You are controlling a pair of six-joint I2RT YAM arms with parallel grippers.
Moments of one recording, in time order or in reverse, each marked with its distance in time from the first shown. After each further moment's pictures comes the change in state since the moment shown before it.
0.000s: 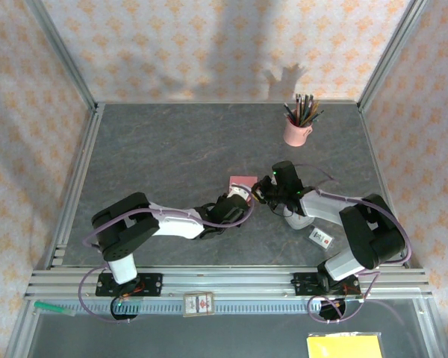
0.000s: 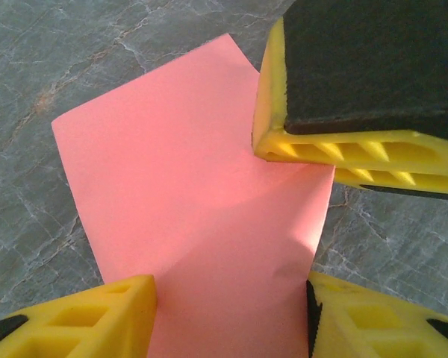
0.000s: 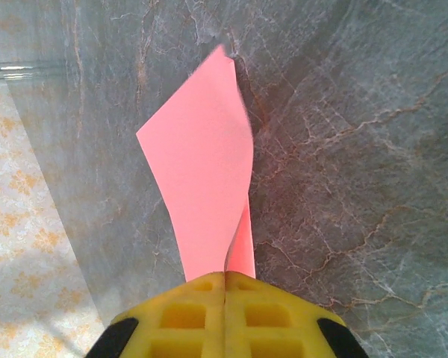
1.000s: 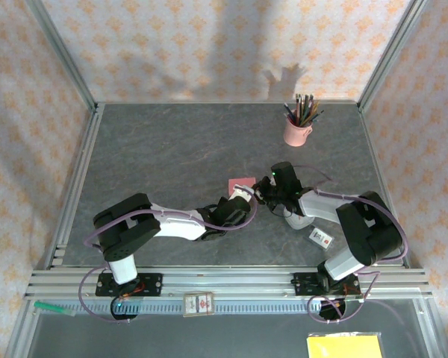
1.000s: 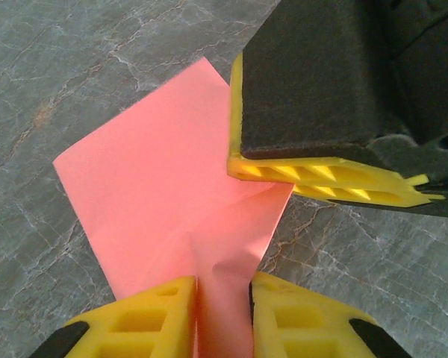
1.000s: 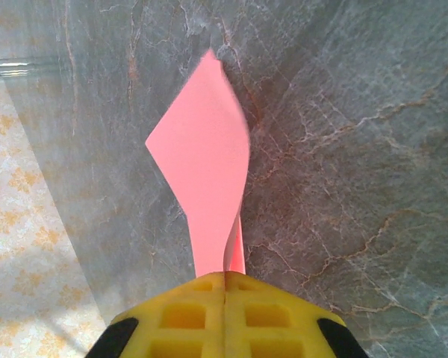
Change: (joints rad) left arm -0.019 0.006 0.013 -0.003 -0.025 0.029; right arm 0.002 0.030 -0.005 0.032 -0.014 0.010
